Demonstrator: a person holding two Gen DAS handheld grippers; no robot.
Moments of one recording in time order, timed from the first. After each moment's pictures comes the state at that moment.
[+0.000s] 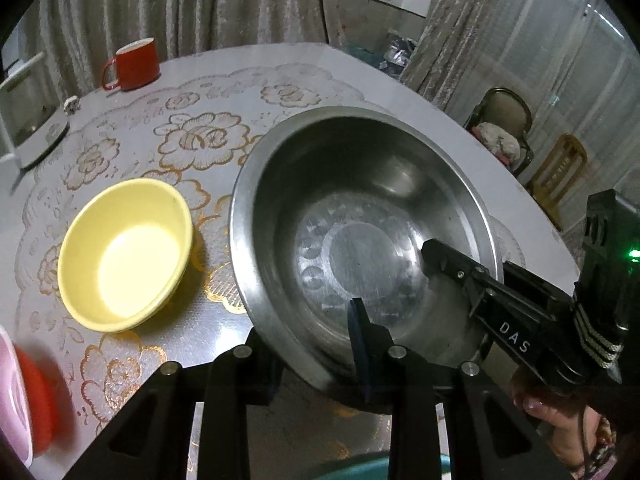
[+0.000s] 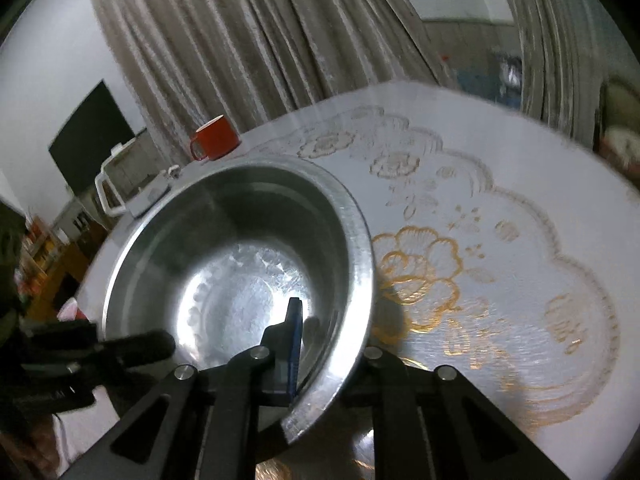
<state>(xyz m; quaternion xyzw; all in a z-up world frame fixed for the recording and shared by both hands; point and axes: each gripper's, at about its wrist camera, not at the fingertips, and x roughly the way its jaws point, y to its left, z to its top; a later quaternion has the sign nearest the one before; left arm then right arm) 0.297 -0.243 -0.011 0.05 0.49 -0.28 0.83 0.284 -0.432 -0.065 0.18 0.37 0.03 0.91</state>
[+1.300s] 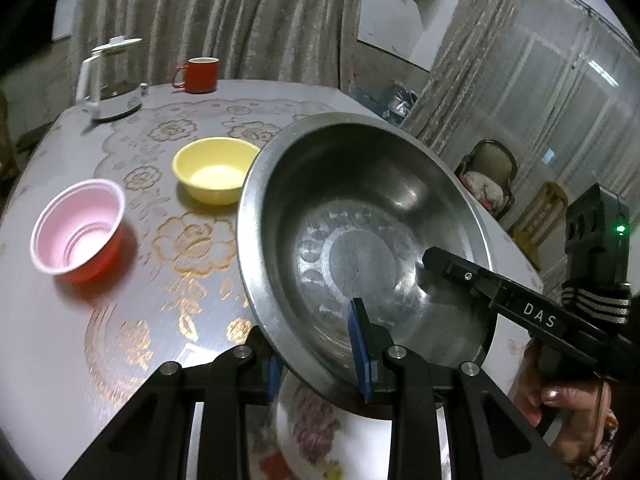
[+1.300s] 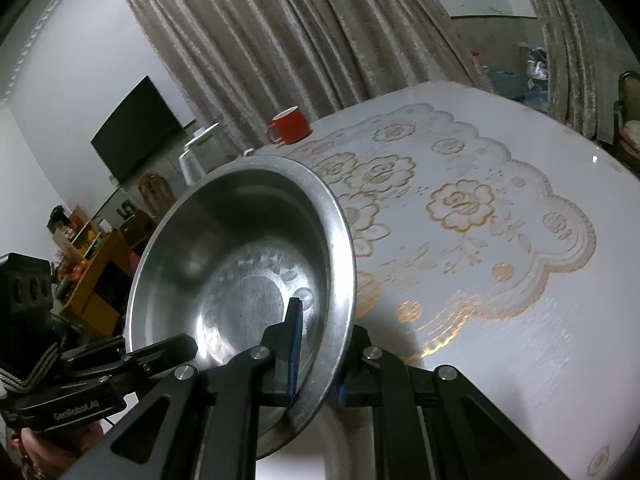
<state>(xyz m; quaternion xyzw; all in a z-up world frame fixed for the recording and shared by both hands) 0.161 -0.128 0.022 -0.04 0.43 -0.27 0.86 0.170 -0.363 -0.008 0.22 0.36 0.10 0.90</state>
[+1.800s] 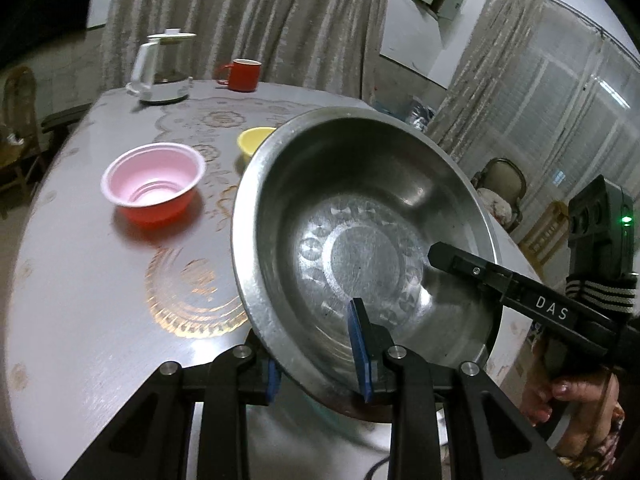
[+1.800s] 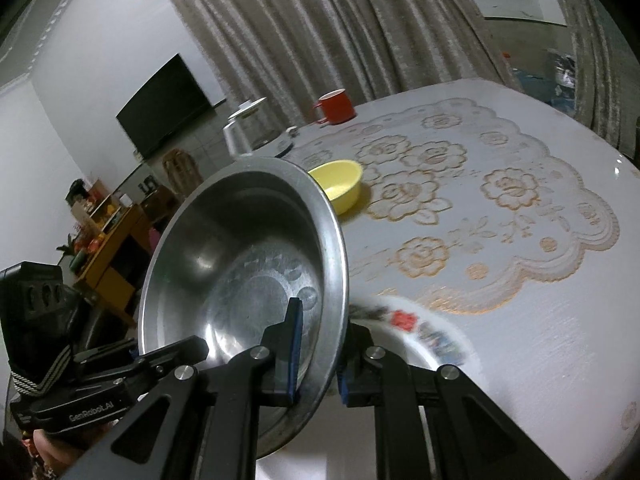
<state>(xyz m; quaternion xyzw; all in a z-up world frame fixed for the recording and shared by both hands) 0.107 -0.056 0.020 -0.07 0.42 -0.23 0.87 0.137 -0.297 0.005 0.19 0.37 0.15 0.90</state>
